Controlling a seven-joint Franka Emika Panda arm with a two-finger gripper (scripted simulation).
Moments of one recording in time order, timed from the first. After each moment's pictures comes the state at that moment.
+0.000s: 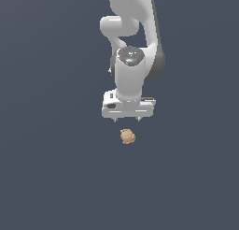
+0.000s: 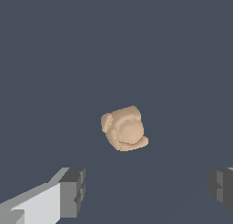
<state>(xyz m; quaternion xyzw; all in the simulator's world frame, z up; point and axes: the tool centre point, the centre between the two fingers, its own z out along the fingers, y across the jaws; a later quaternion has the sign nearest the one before) 0.005 0.032 0.167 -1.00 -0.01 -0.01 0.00</state>
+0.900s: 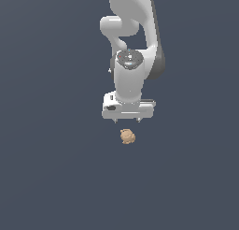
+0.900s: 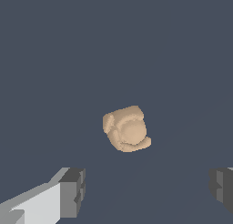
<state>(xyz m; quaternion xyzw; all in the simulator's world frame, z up) 0.007 0.033 0.162 -1.00 -0.01 0.00 0.01</state>
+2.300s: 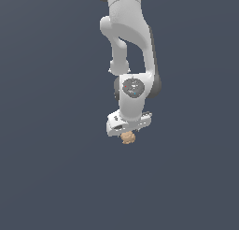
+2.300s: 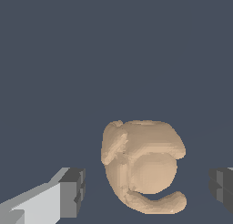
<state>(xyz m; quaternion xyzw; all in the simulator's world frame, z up) 0.019 0.042 0.079 -0.99 -0.15 0.00 0.00</state>
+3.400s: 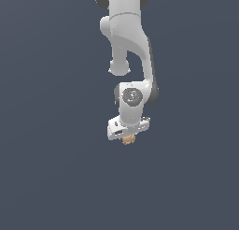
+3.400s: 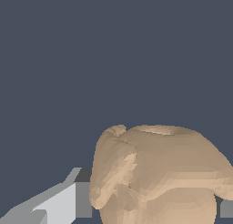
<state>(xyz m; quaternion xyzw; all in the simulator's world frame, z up) 0.019 0.042 0.040 -0.99 -0.15 0.00 0.00</state>
